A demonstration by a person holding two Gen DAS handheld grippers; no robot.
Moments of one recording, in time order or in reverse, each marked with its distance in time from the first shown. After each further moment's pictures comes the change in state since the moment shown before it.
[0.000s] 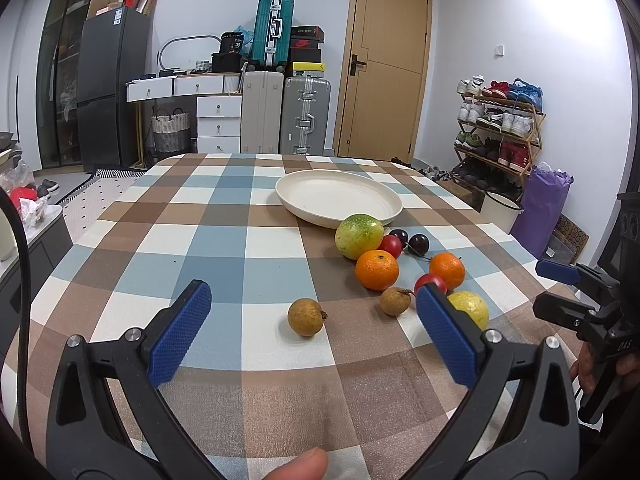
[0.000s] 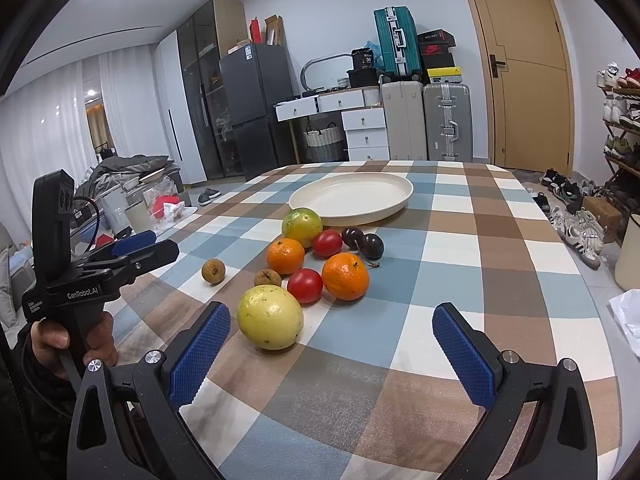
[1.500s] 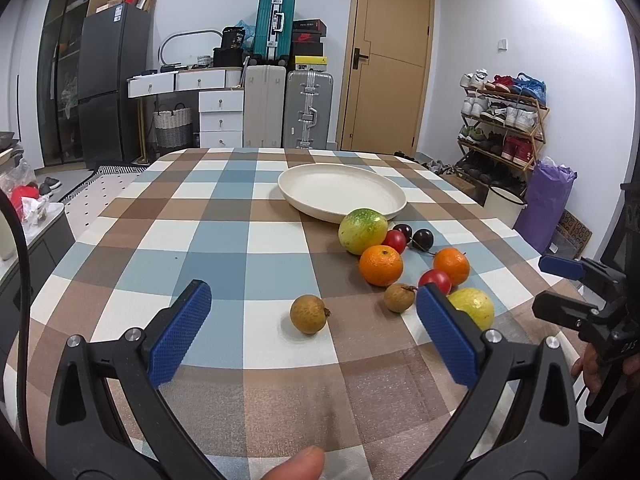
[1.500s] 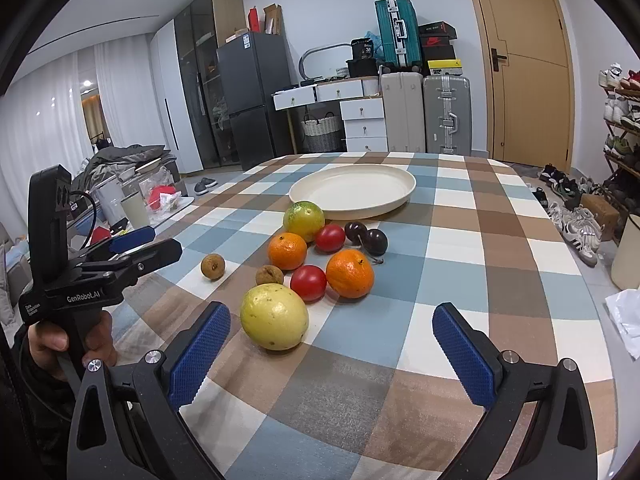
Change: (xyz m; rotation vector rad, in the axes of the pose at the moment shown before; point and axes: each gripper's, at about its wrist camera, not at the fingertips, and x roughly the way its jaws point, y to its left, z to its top) left arm 0.004 0.007 -0.006 0.007 0.017 0.010; right arm 0.004 0.005 0.006 -0.007 0.044 -0.017
